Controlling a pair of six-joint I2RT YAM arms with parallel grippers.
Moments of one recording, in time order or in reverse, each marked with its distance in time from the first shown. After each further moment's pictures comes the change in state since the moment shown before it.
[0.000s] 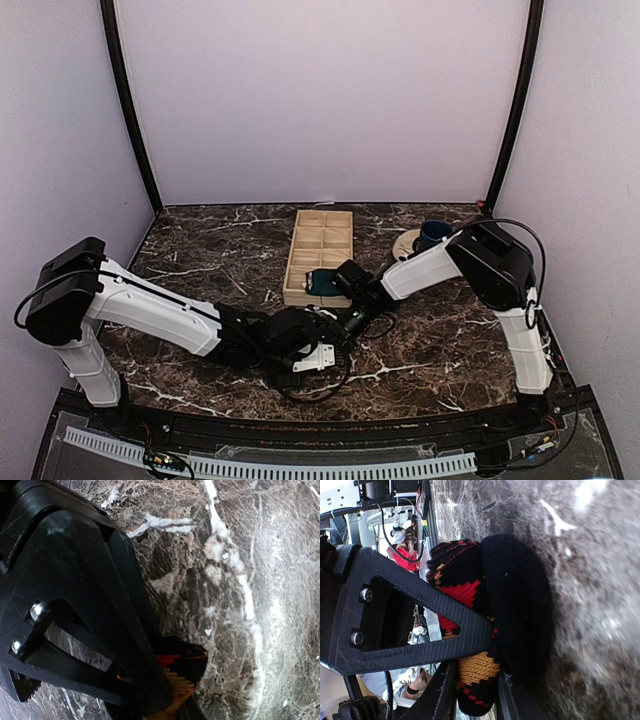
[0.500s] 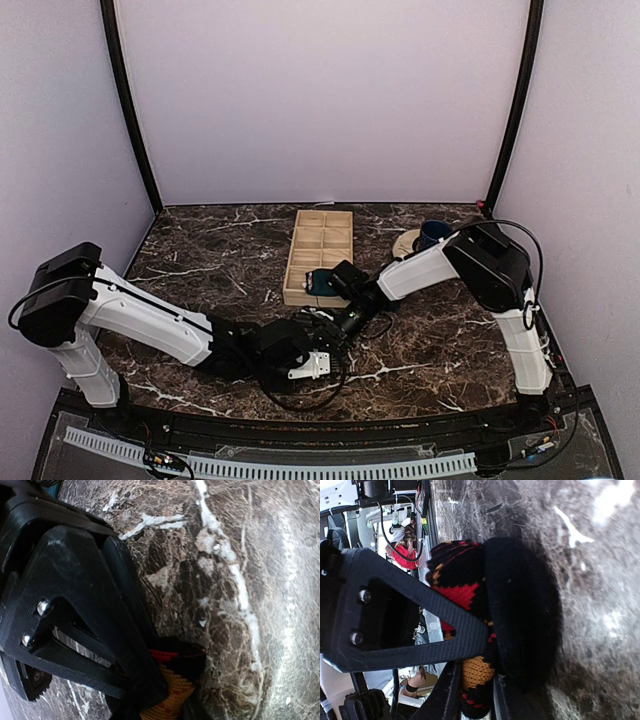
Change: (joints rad) left arm -0.037 -0.048 -0.092 0.120 -0.078 0.039; right arm 0.013 0.011 0.021 -0.006 -0.004 -0.004
